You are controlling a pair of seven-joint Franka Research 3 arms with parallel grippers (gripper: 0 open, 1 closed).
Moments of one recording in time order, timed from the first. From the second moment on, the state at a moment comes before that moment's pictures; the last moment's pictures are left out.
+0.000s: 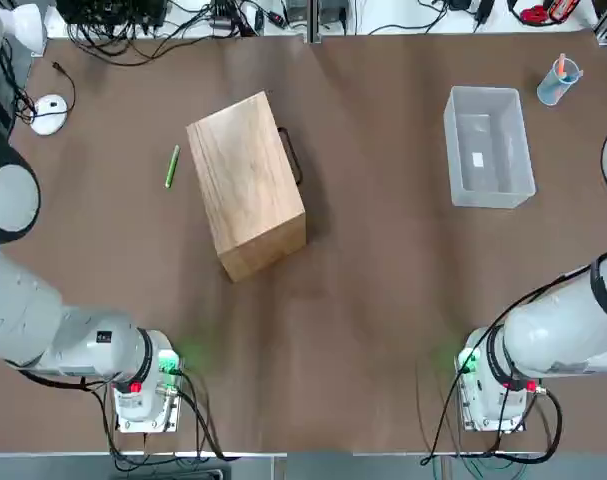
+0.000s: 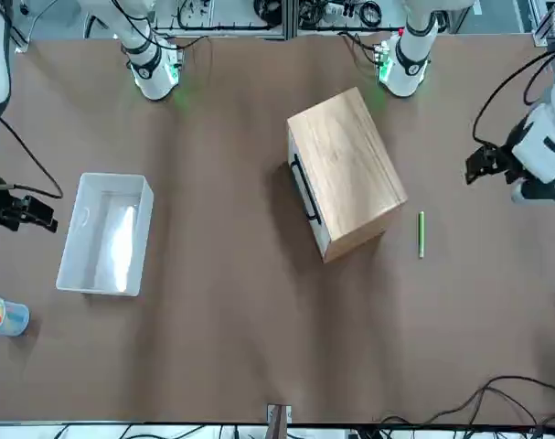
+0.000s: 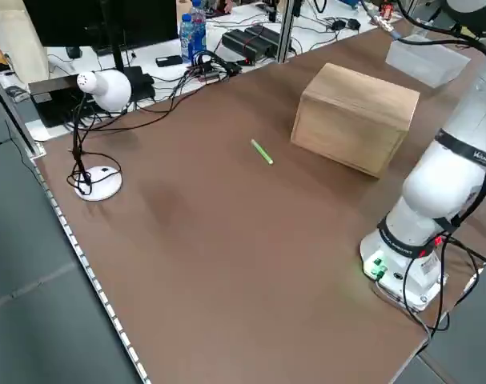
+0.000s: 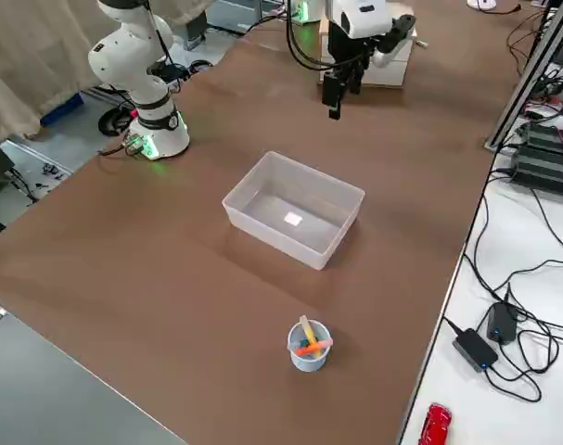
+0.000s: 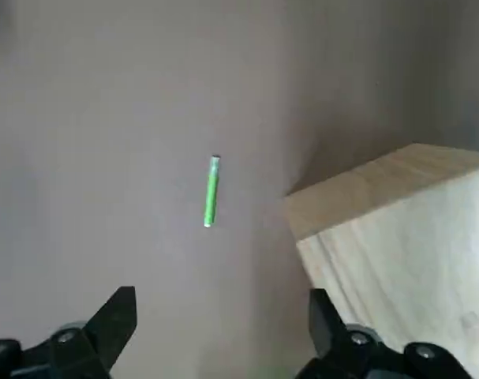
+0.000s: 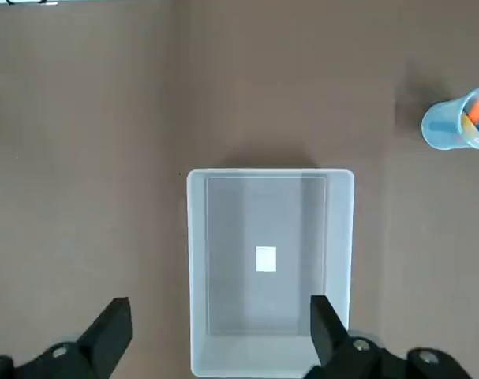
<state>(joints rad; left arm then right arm) -0.03 0.10 -0.13 -1.53 0.02 1.56 -0.13 -0.02 0.22 -0.05 -1.45 0.02 1.71 -0.03</state>
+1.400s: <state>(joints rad) -0.45 0.61 -0.32 -1.25 0.09 1.86 -1.15 0.08 0.26 -0.04 -1.47 0.05 1.73 -0.10</state>
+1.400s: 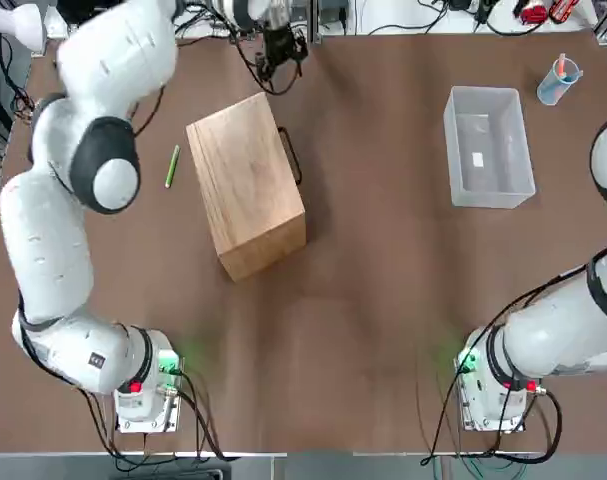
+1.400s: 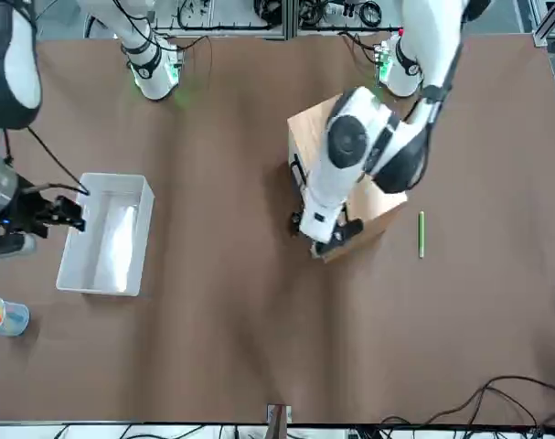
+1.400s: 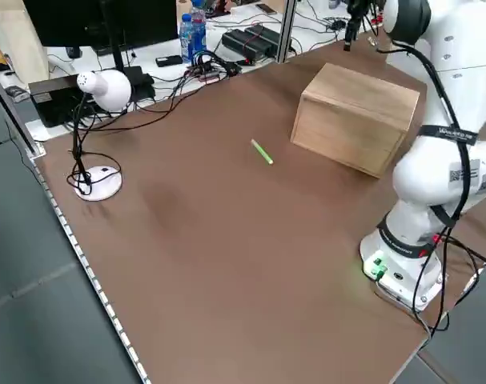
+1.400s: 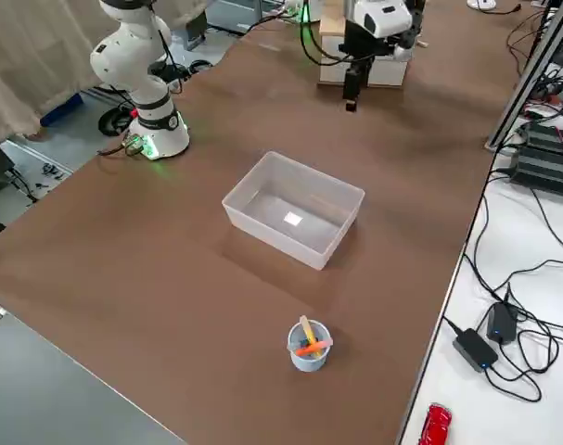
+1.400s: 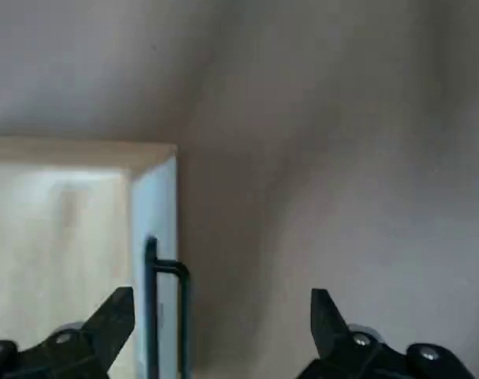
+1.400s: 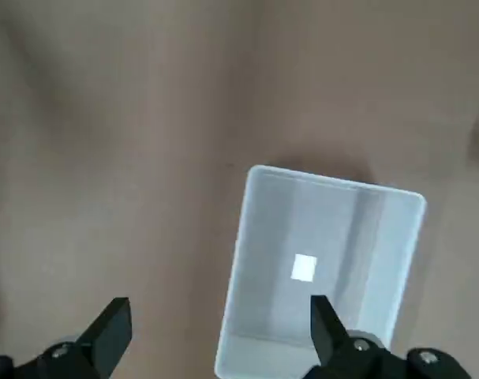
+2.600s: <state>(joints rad) -0.57 0.70 -0.33 -1.33 0.15 1.79 -1.25 0.13 0.29 -0.04 -1.49 0.06 1.71 -0.08</state>
